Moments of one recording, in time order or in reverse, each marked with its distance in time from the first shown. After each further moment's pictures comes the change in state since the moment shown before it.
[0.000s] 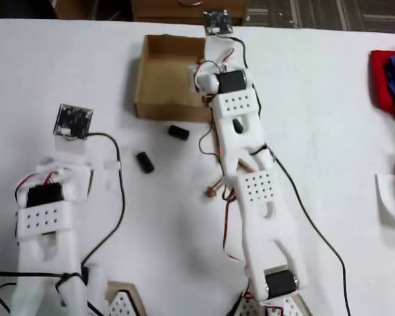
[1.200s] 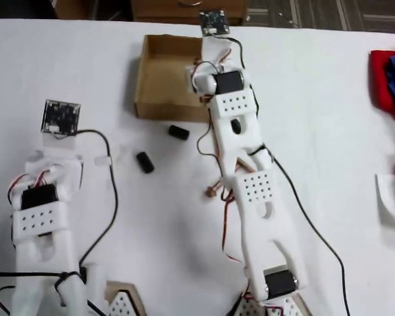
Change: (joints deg) left arm -3.2 0.0 0.4 -7.7 -0.2; right arm -0.8 0.0 0.0 0.0 -0.1
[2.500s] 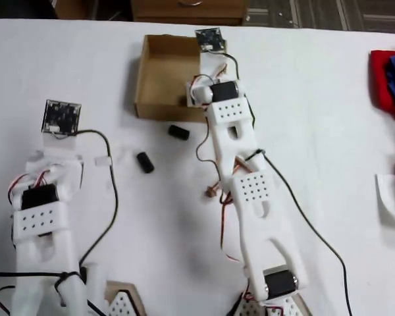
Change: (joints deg) left arm 0.0 0.0 0.1 -0.2 0.0; right arm 0.0 7.8 0.0 -1.2 0.0
